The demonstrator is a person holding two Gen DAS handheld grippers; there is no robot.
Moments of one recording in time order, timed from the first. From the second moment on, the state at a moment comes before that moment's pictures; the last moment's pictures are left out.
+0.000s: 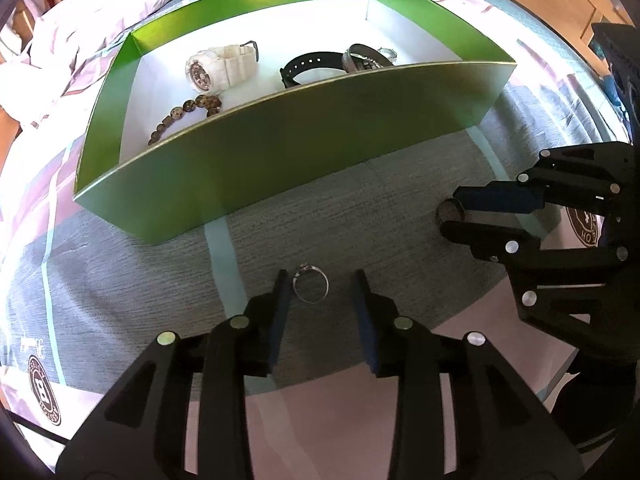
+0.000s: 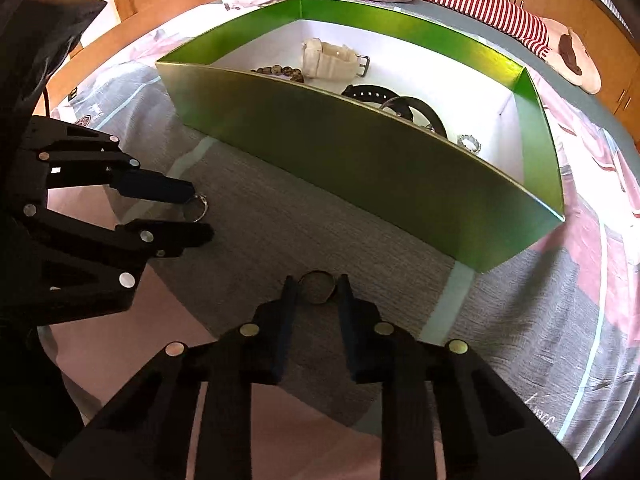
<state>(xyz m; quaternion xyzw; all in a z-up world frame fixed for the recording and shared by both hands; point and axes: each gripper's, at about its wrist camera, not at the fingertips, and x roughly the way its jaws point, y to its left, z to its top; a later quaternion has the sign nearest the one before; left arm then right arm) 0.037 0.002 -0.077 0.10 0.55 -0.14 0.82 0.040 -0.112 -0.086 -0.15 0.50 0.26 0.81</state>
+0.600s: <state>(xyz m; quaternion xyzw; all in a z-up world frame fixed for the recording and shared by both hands) 0.037 -0.003 -0.079 0.10 0.55 -0.14 0.82 0.030 -0.119 -0.086 -0.17 0.50 0.28 0.81</state>
